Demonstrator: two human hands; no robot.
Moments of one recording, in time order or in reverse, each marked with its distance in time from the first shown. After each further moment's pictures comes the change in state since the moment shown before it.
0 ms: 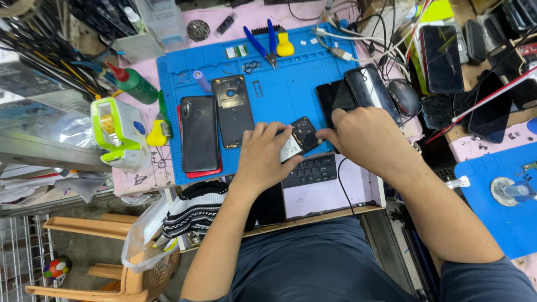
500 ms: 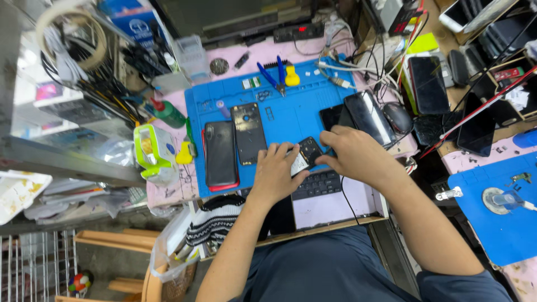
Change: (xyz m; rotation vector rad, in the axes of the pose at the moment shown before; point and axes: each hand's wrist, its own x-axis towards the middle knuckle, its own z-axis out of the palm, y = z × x) left_hand -0.001 0.003 0.000 0.069 -0.003 0.023; right_hand 0.000 -0.005 -0.002 0.332 0.140 -0.146
